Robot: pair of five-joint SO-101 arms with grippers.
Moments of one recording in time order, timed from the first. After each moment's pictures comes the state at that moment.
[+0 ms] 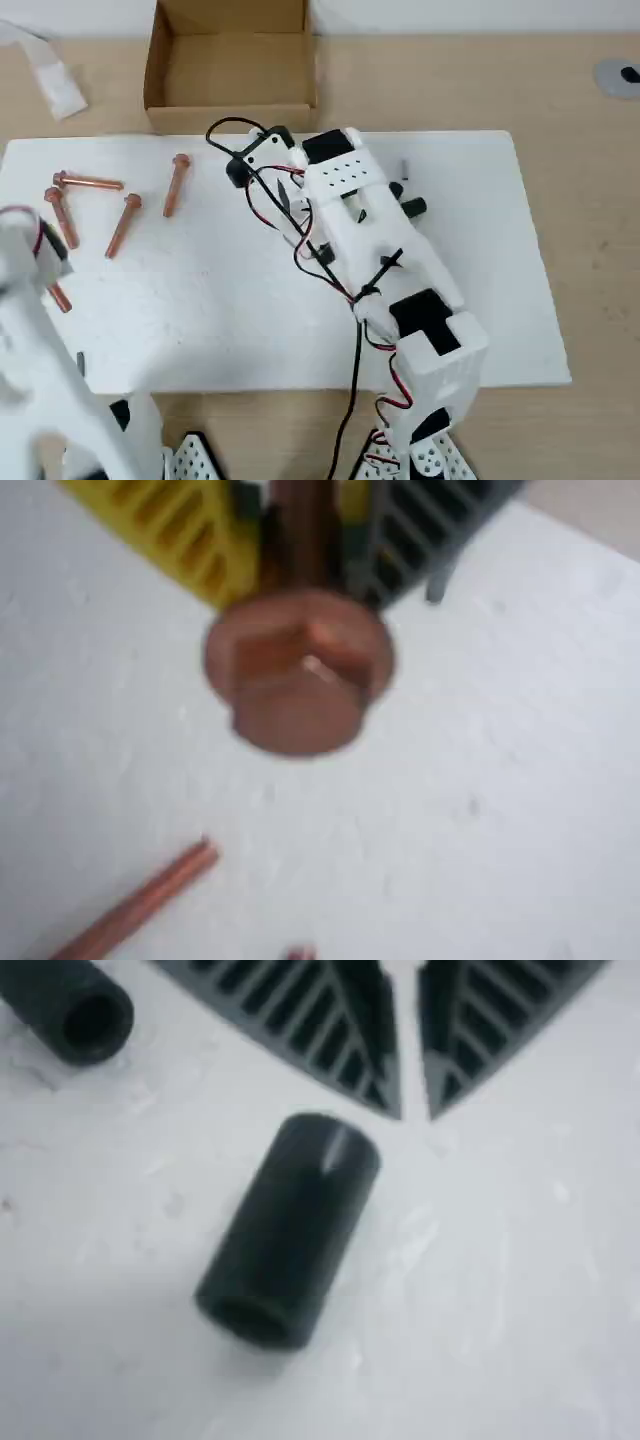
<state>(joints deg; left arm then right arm) -31.9 -44.2 12.6 95.3 -5.4 -28.3 16.9 -4.0 87.9 8.2</state>
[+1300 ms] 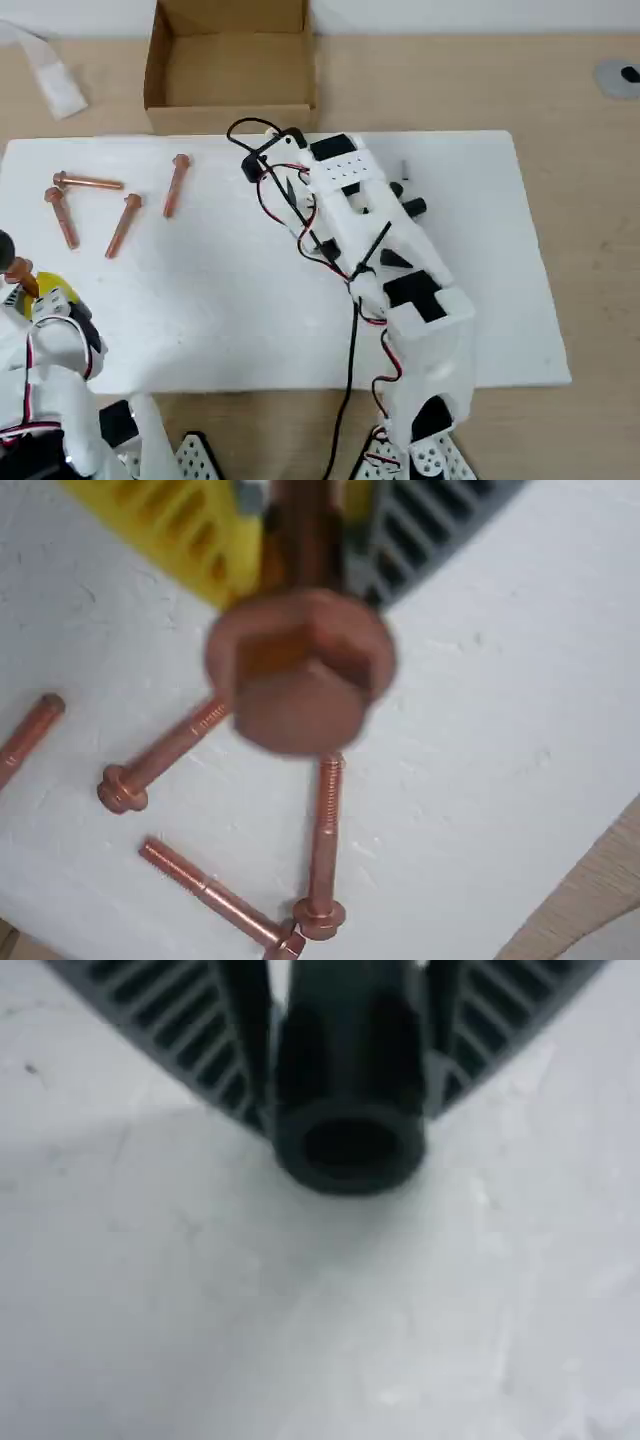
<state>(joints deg) -31.6 -82.1 34.2 87.1 -5.4 -25.1 27.0 -4.8 80.6 7.9</state>
